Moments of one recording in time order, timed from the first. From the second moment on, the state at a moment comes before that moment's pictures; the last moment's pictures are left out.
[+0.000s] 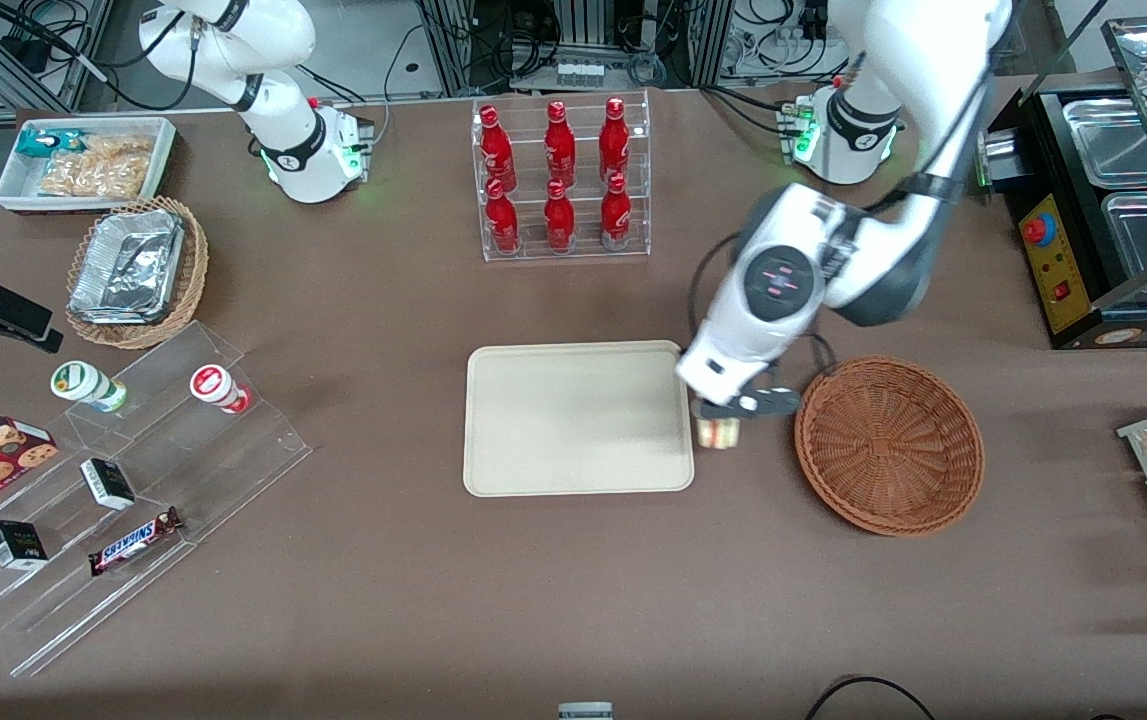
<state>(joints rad) -0.45 0.41 -0.19 -1.69 0.01 1.98 -0.68</state>
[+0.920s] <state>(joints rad) -0.60 0.82 -0.18 -1.29 0.01 1.99 -0.81</state>
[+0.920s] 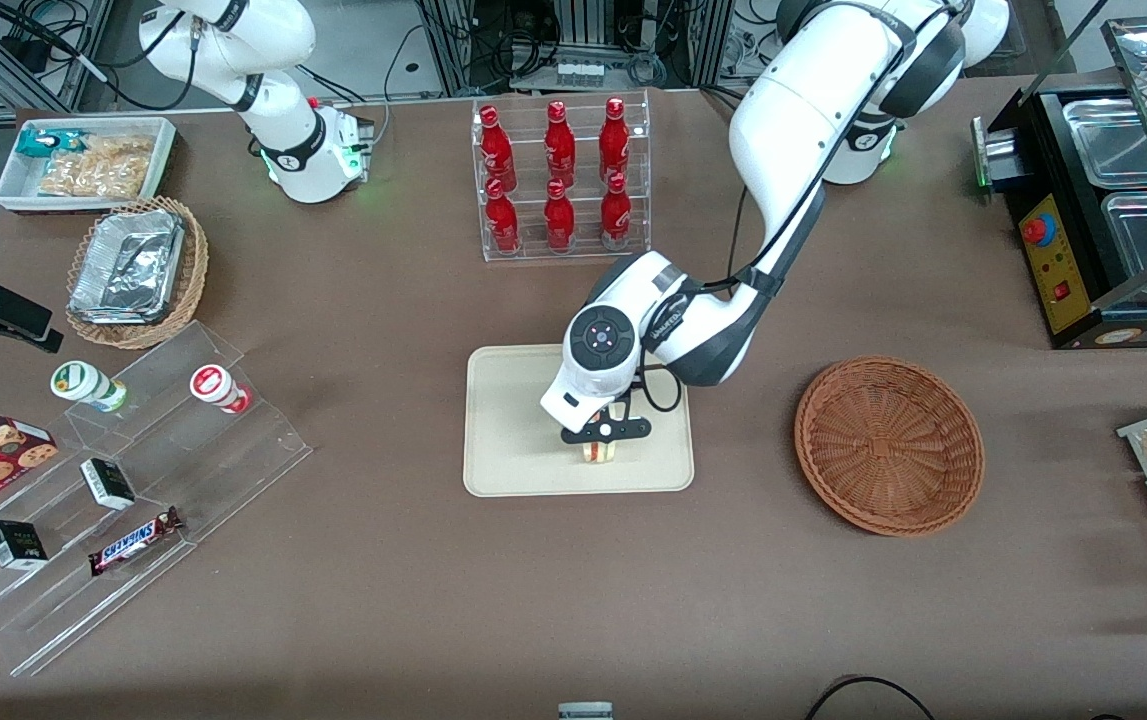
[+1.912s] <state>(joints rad) -0.50 0.56 -0.09 -1.31 0.15 1.84 -0.77</state>
